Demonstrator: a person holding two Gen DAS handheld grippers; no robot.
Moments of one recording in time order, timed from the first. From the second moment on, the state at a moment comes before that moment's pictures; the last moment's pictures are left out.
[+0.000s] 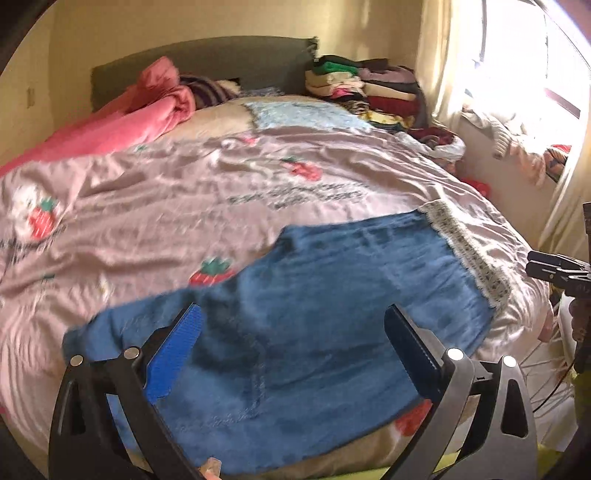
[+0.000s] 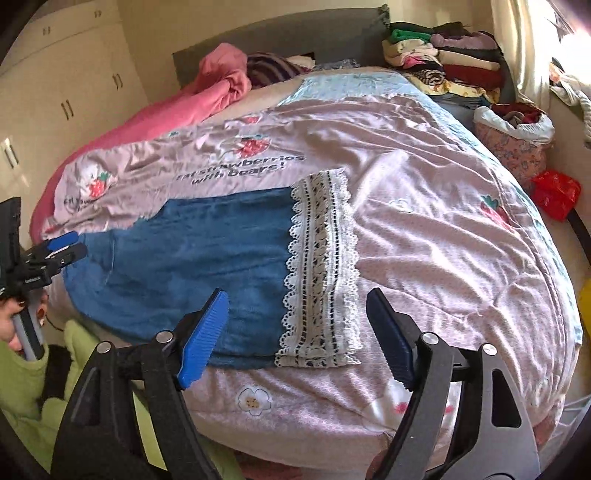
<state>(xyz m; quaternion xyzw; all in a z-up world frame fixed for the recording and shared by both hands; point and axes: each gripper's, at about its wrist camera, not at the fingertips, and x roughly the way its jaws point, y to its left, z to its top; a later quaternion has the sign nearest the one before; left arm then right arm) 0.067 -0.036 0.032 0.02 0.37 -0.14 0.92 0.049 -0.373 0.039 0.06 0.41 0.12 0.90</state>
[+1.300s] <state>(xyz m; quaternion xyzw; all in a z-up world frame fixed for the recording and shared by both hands) 0.267 -0.249 -0.052 0.07 0.48 -0.37 0.79 0.088 -0.382 -0.039 0.14 0.44 0.16 0.87</state>
